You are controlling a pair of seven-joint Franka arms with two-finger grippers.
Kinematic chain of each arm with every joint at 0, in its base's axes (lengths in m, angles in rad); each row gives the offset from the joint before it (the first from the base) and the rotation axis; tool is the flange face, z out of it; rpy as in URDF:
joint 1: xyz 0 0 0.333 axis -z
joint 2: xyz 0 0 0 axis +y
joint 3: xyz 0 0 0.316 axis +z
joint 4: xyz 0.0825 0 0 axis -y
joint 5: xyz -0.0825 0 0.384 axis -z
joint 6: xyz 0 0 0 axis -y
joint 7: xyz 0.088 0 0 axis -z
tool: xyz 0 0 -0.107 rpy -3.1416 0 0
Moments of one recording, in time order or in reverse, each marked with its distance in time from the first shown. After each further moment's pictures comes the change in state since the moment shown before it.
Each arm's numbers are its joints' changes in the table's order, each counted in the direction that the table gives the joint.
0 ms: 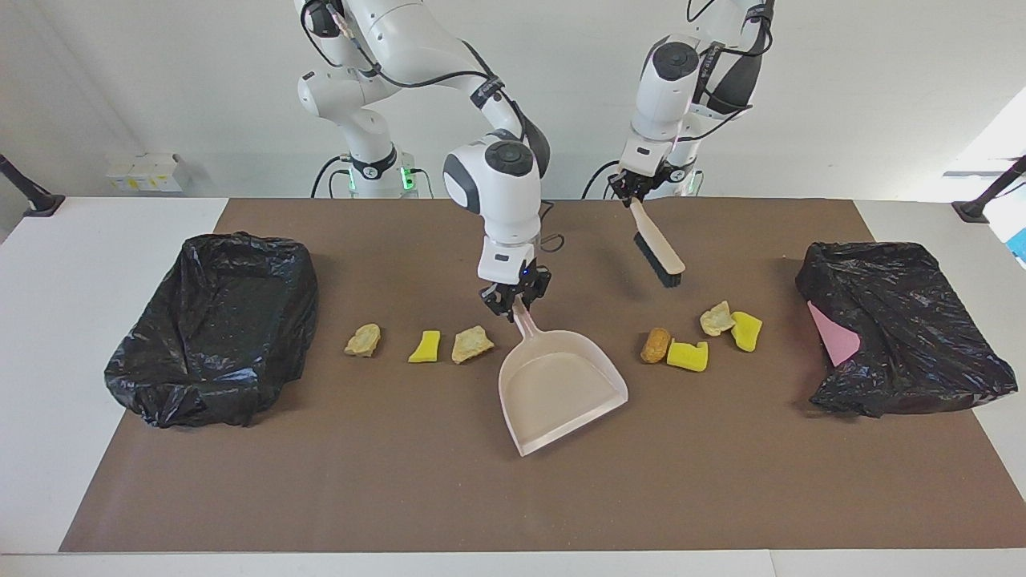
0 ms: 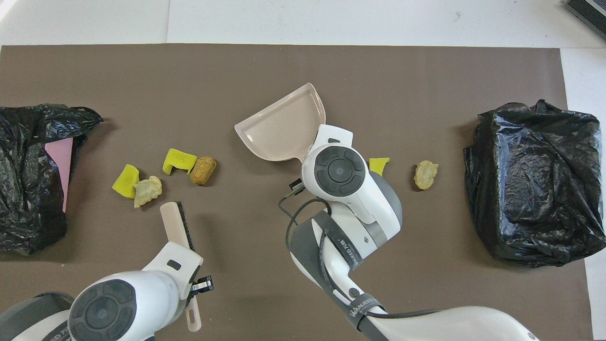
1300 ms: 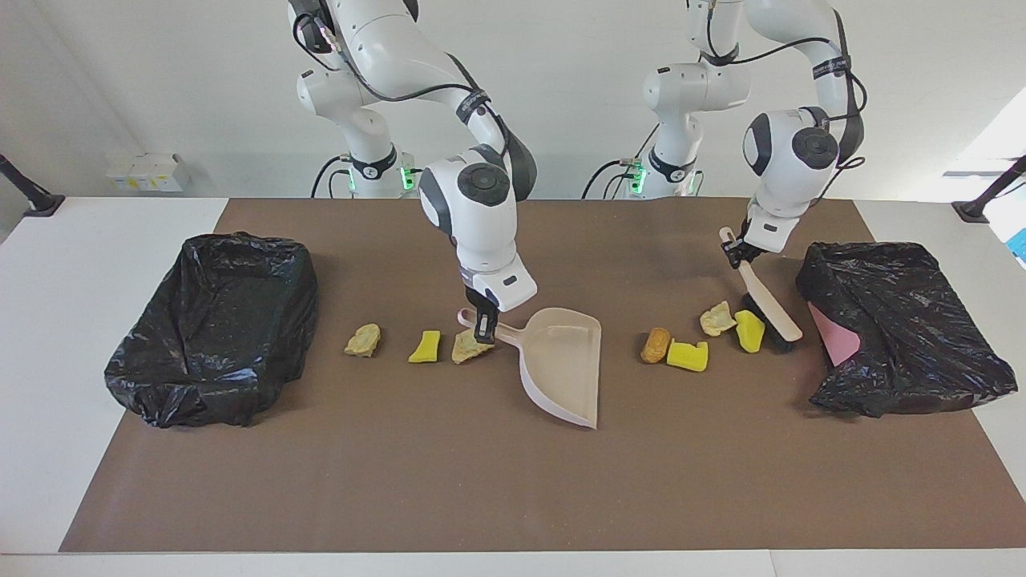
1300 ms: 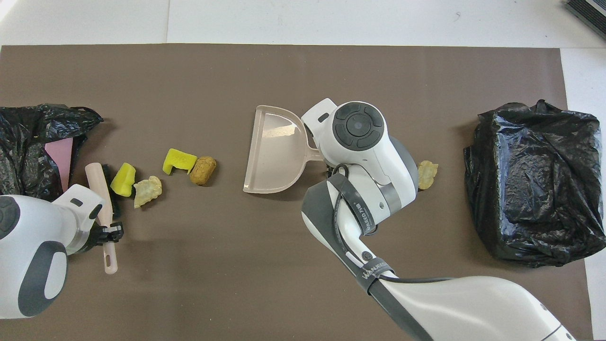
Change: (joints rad) left arm -0.531 0.290 0.001 0.053 -0.115 0.243 0.442; right arm 0.065 0.085 0.005 0.164 0.003 -0.140 -0.919
